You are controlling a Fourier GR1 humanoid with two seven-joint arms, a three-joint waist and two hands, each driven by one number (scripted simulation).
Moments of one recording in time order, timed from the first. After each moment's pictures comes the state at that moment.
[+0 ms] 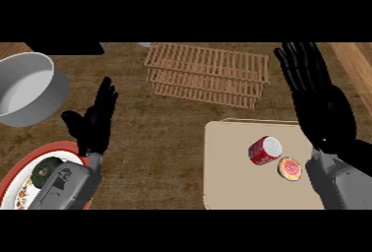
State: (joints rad) left arm -0.29 0.26 -0.28 -1.35 0.32 0.45 -0.01; right arm -0.36 -0.26 0.14 -1.72 -0.25 0.01 -0.24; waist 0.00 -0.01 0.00
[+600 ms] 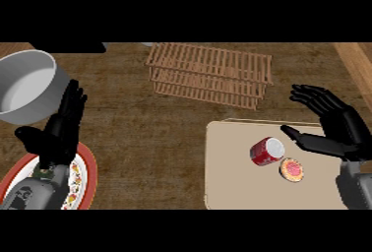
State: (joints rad) left arm -0.17 0.39 -0.22 -1.52 0.28 0.43 0.02; right arm -0.18 -0.37 0.00 -1.51 -0.31 0.06 -0.08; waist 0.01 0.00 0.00
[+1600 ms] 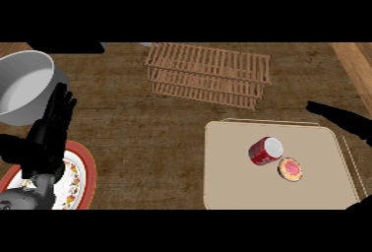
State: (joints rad) left arm -0.10 0.43 -0.18 -1.63 0.27 0.41 0.09; right arm -0.13 -0.90 0.12 -2.00 -0.04 0.44 0.35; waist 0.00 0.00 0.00
